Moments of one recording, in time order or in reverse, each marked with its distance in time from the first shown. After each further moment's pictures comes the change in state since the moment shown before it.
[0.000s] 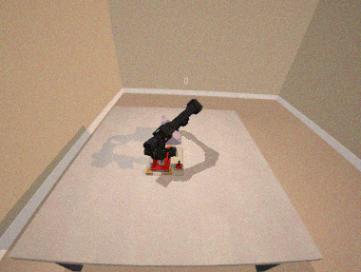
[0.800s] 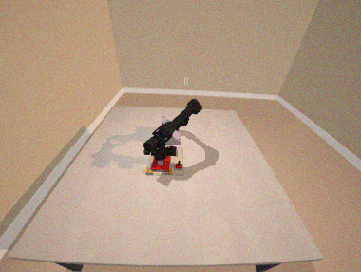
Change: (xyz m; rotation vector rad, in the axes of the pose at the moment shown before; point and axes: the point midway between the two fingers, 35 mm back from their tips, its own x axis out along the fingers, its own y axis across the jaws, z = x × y) arm -0.002 0.000 0.000 -0.001 0.001 -0.002
